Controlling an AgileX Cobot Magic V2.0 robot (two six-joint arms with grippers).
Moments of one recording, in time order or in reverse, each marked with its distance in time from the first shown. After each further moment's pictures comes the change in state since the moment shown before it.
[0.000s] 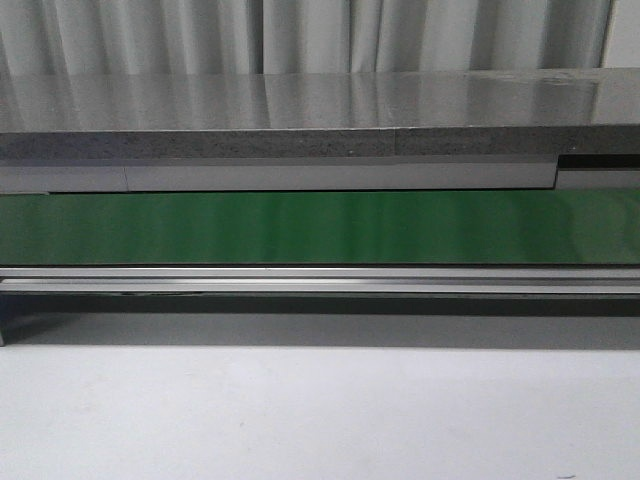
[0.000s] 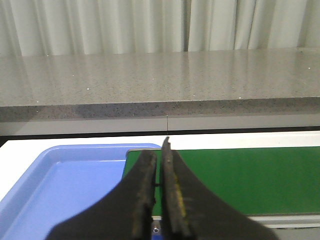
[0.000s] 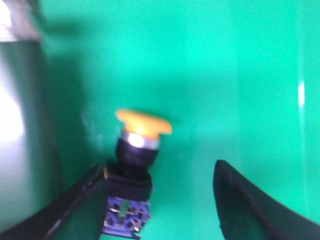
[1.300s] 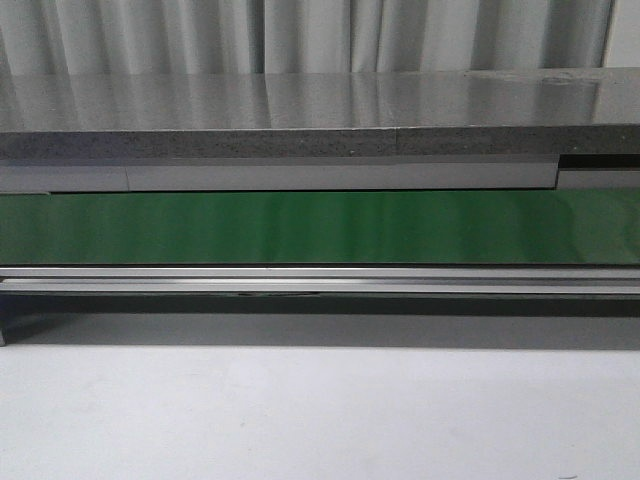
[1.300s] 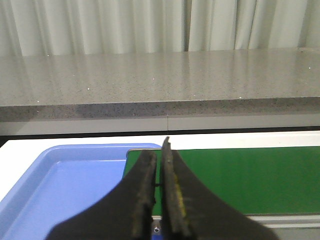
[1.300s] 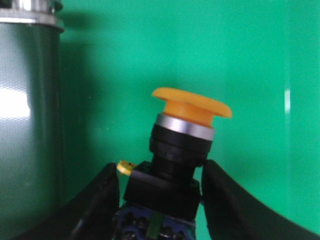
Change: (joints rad) left arm 0.000 0.000 0.000 0.000 0.000 0.000; right arm 0.007 0.012 0.004 -0.070 0.051 -0.025
